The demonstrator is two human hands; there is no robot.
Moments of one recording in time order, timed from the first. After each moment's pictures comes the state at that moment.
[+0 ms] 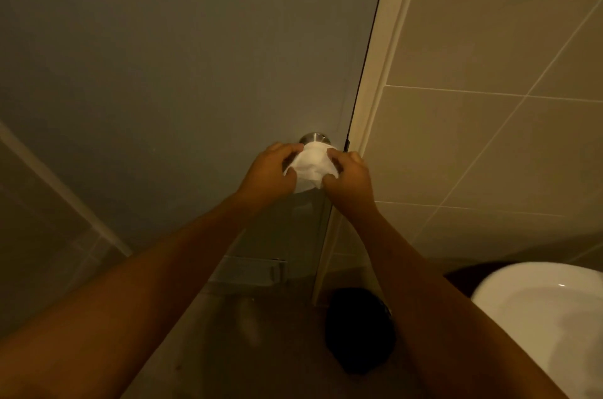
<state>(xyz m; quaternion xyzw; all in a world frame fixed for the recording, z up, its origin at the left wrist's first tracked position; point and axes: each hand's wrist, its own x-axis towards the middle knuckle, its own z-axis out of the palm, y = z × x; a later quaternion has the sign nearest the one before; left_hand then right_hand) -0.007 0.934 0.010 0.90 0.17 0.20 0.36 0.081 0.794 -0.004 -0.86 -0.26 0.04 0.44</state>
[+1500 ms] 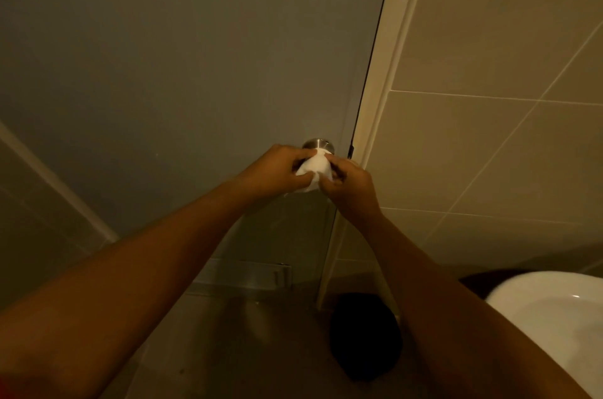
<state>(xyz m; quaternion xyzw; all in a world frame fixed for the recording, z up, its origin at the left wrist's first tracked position) 0.015 0.959 0.018 0.94 0.08 0.11 0.31 0.093 0.793 -0.011 -0.81 -0.37 -0.02 0.46</state>
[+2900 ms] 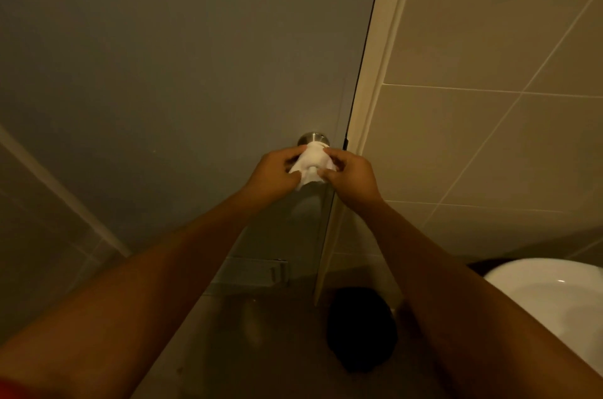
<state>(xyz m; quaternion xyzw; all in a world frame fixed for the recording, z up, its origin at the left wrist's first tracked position) 0.000 0.932 0.011 0.85 0.17 0.15 0.48 0.094 0.790 -0.005 -0.79 -0.28 0.10 0.54</state>
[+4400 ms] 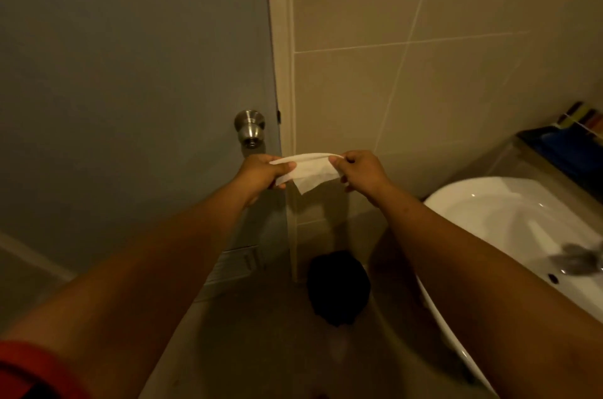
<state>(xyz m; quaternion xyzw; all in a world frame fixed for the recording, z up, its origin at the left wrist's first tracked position) 0.006 0.854 -0.006 0.73 0.24 -0.01 0.64 0.072 0.650 -0.004 -0.85 -0.09 0.12 0.50</state>
